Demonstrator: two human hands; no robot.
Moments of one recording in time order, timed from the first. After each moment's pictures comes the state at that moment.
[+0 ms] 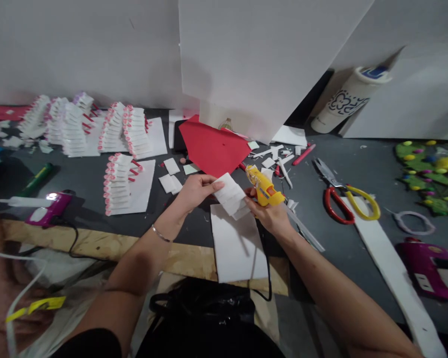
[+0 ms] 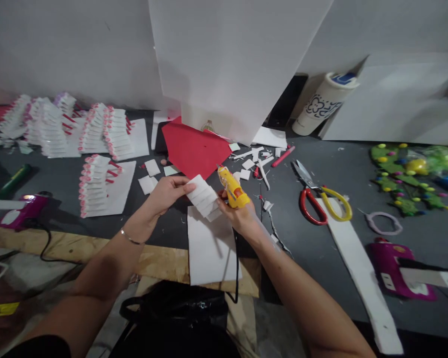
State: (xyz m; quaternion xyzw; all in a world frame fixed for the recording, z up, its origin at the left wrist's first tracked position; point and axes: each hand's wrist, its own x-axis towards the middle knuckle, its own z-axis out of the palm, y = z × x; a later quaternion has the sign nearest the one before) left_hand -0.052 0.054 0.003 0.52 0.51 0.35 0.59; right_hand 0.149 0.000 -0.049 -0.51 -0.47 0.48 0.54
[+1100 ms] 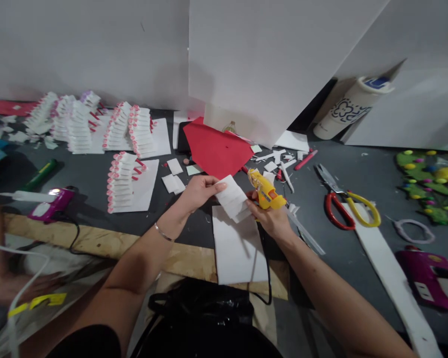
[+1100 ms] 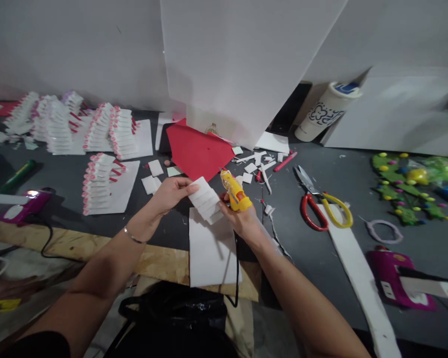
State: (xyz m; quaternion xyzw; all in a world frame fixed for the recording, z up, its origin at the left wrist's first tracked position) left_hand -0.054 0.054 -0.002 0.56 0.51 0.34 0.56; right_hand 0.148 -0.001 -0.040 -0.51 -0.48 0.48 0.53
